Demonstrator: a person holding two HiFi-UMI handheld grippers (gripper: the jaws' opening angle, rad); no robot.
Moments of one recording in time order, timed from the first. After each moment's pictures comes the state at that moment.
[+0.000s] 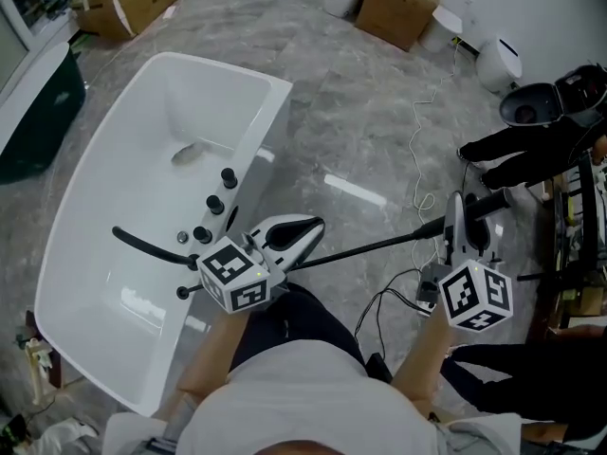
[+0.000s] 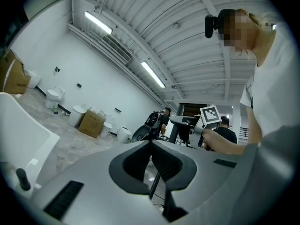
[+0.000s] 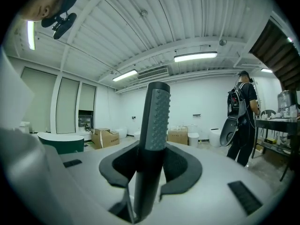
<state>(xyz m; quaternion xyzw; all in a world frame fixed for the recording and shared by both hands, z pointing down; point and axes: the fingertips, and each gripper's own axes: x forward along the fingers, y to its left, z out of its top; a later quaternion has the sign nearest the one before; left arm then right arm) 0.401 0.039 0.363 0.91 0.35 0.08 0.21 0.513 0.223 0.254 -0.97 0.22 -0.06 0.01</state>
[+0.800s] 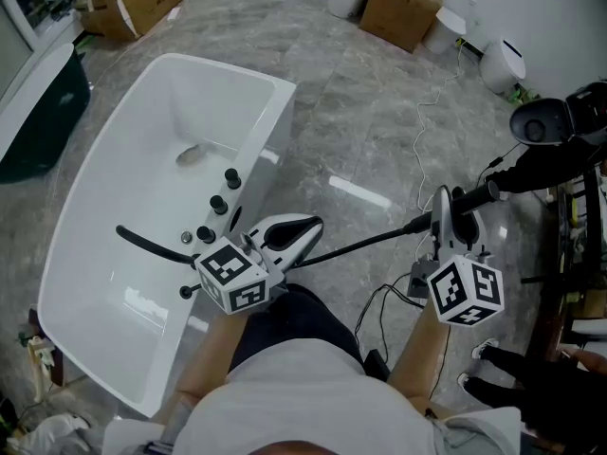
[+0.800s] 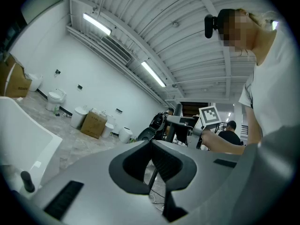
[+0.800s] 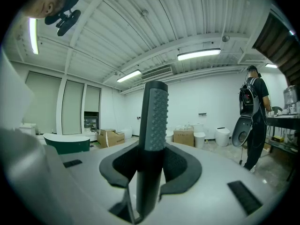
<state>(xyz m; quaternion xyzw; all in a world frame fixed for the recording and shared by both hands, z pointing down) 0.400 0.031 0.361 0.92 0.34 0.08 0.20 0.514 0.193 0.265 -0.97 0.25 -0.06 0.01</state>
